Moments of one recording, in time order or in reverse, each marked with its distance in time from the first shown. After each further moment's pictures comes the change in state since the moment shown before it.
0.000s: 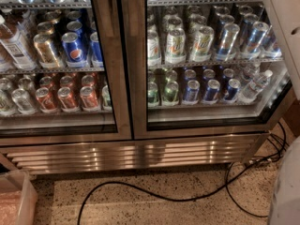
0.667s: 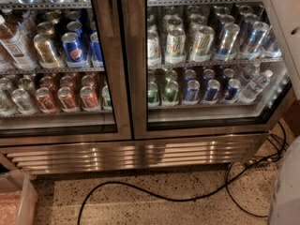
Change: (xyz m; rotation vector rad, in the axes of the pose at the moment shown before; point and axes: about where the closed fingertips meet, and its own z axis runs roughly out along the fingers) arm 0.000 0.000 0.000 0.000 0.000 0.000
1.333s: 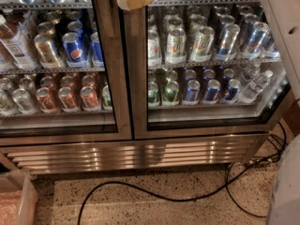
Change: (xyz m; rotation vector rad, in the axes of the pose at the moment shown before) arm 0.000 0.000 0.000 0.000 0.000 0.000
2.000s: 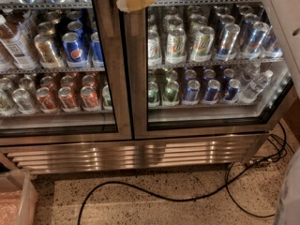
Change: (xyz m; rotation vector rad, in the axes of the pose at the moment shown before) arm -0.002 0.007 0.002 0.000 0.000 0.000
